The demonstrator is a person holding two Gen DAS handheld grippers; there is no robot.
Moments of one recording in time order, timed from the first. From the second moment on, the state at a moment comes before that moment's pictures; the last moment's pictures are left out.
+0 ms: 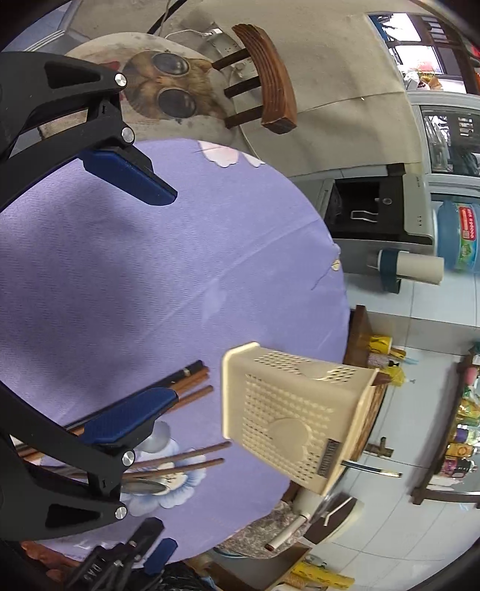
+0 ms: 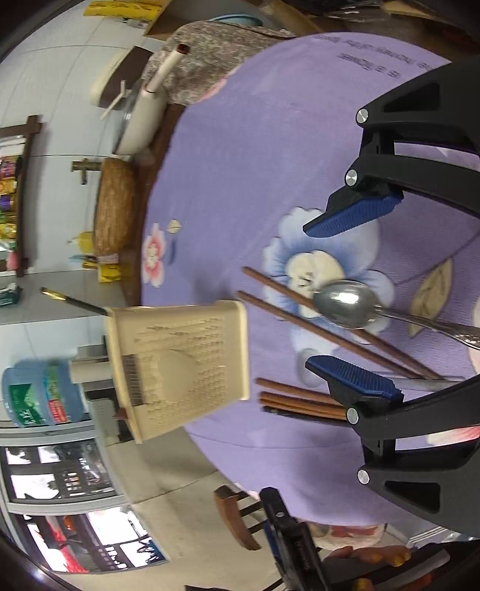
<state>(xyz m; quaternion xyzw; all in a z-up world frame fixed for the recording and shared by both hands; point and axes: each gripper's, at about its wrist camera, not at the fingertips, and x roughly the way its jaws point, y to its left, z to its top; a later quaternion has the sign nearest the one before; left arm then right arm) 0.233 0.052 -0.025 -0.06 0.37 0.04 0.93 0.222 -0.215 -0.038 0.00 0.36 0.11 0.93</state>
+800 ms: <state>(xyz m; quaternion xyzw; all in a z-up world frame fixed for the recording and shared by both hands) 0.229 0.035 -0.045 -0.05 0.40 0.02 0.92 0.240 -0.197 -0.085 0.02 0.43 0.10 0.90</state>
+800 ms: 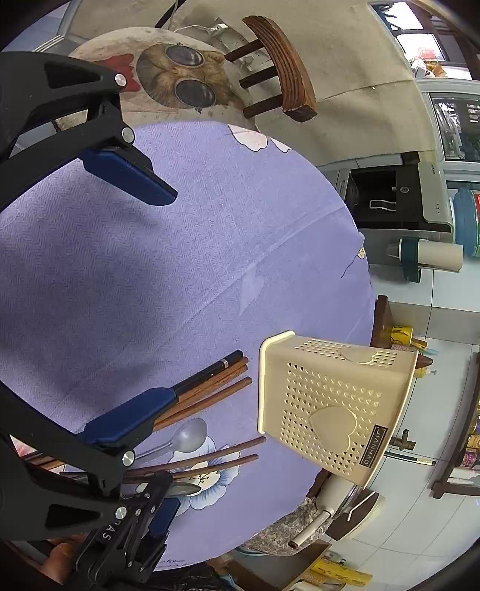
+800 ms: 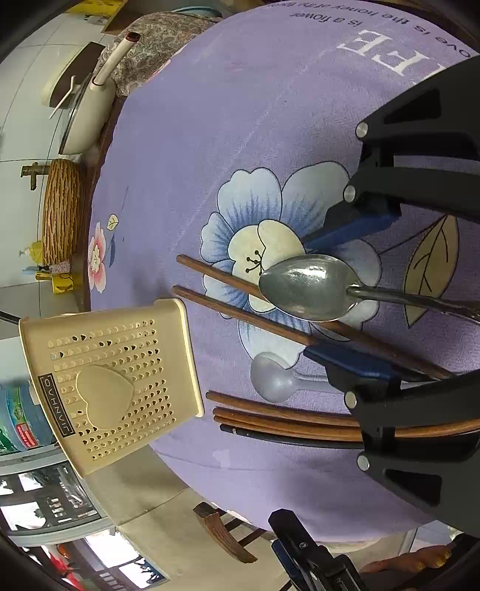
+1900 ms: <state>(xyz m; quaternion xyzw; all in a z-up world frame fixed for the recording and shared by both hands) 0.272 -0.015 -0.071 -0.02 0.45 0.03 0.89 0.213 -0.217 -0.050 0.05 0.38 0.12 0.91</state>
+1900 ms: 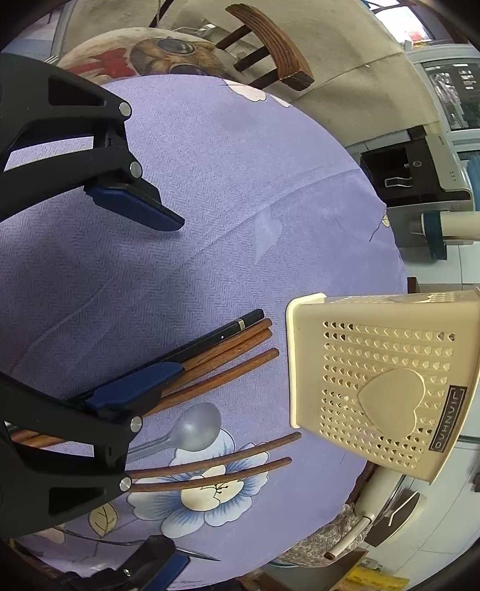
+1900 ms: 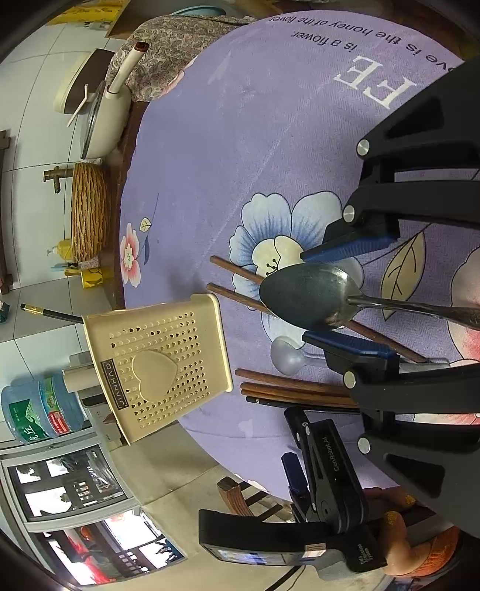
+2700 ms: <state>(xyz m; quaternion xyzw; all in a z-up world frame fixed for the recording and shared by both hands) 0.301 -0.010 -0.073 -0.03 0.47 0.05 0.88 0.214 -0.229 -0.054 0.06 0.38 0.13 0.92</state>
